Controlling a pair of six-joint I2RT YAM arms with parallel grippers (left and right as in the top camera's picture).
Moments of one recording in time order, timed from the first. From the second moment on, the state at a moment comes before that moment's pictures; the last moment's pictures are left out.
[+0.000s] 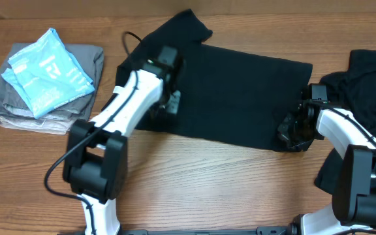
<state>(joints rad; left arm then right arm) -0.40 2.02 1.57 -1.05 -0.09 -0.21 -0.11 1.73 0.94 -0.72 -0.15 0.56</state>
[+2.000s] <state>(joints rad) -0.28 1.97 1.85 -1.01 -0.12 -0.26 -0.14 1.62 1.05 -0.94 -0.12 0.57</state>
